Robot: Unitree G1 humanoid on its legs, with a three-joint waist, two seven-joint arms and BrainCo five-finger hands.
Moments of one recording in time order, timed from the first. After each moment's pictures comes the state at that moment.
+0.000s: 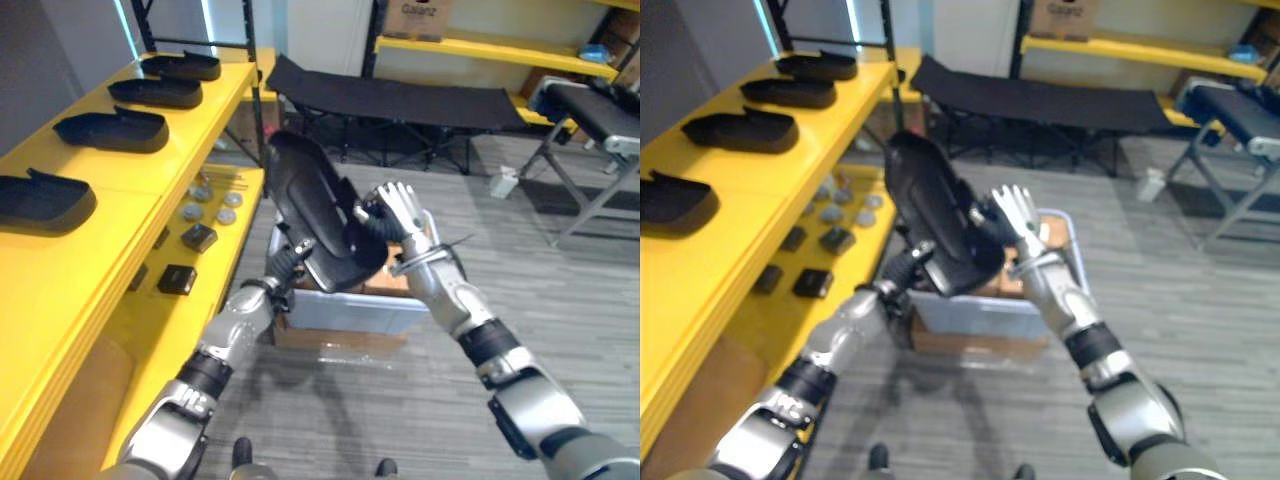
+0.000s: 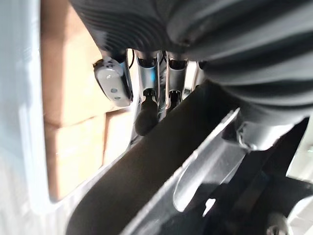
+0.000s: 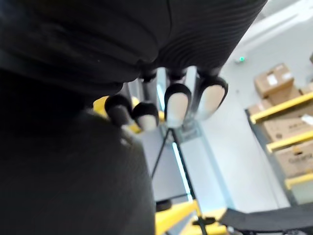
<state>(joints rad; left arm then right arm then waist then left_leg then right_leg) -0.51 0.30 -0.32 0.35 -0.65 0.13 0.06 -0.68 -0.33 0.39 0.48 -0.72 -0.22 -0.47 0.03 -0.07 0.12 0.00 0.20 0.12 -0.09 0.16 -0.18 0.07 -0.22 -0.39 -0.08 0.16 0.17</state>
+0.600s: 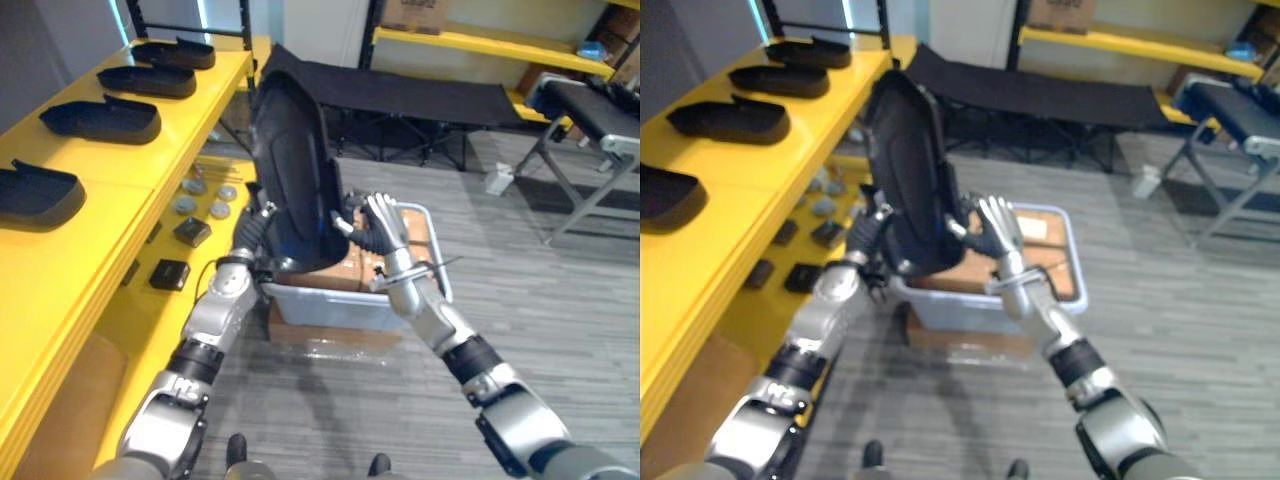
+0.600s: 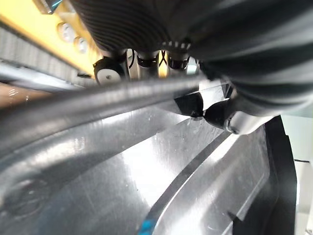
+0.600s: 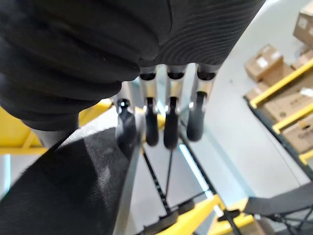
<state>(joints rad) -0.57 0.30 -0.20 0.33 -0.31 0.02 0.29 -0.59 -0.26 0.42 0.45 -0.60 -0.26 -0.50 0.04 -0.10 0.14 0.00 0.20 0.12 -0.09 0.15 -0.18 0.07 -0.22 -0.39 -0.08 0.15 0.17</state>
